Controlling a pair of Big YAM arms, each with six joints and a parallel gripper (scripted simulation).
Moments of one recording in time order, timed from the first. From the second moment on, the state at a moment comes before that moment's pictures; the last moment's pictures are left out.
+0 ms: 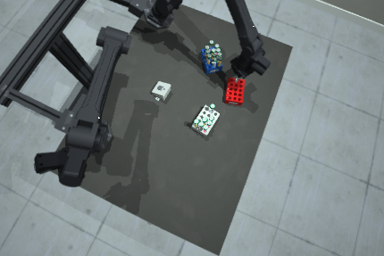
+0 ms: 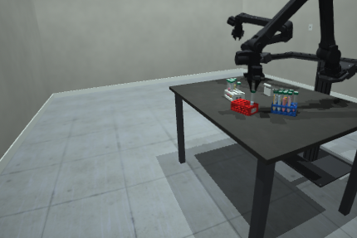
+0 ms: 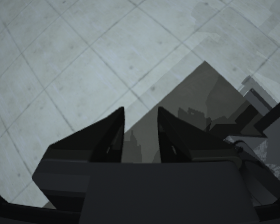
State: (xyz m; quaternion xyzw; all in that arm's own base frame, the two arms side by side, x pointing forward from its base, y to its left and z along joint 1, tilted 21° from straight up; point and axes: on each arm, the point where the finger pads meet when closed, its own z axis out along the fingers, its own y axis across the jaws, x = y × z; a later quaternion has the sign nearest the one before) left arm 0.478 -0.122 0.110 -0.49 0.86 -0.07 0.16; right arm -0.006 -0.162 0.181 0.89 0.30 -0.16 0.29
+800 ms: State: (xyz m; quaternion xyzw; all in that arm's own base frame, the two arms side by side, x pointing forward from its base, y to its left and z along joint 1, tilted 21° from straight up) left arm 0.470 -0.123 0.131 -0.49 0.86 -0.07 0.16; right arm -0.006 -0.162 0.181 0.89 0.30 -0.16 0.29
